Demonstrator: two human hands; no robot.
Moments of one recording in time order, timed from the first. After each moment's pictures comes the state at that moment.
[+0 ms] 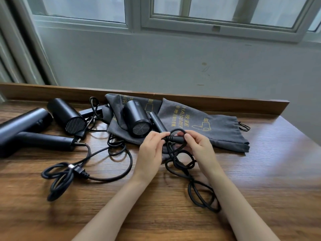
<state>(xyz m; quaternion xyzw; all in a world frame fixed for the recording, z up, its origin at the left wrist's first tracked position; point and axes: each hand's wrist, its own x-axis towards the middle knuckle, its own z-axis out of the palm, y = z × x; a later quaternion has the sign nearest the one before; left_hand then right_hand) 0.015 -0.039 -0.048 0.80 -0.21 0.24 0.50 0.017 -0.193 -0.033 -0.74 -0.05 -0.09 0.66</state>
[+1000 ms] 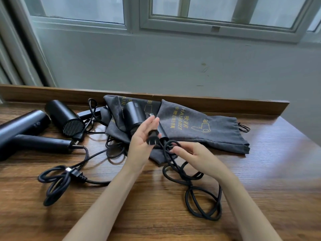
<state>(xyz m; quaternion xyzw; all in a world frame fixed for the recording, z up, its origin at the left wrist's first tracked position) 0.040 -0.030 -0.041 0.57 -0.15 0.06 0.81 0.005 -0.204 -0.018 -0.89 -0.15 0.03 0.43</state>
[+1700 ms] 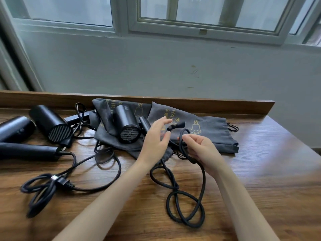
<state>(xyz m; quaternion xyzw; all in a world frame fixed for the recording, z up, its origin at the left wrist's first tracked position) 0.051 -0.077 -0.024 0.78 -0.22 0.13 0.57 0.011 -0.228 -0.013 -0.74 -0.06 0.02 0.67</state>
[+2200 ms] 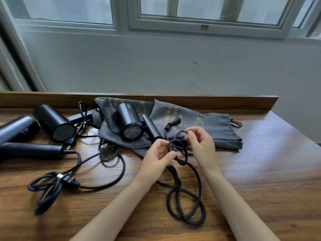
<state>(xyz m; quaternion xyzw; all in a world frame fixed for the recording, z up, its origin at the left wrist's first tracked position) 0.008 -0.061 -0.051 0.67 -0.17 -0.05 0.73 0.015 -0.206 -0.030 -0.78 0.01 -0.22 0.59</state>
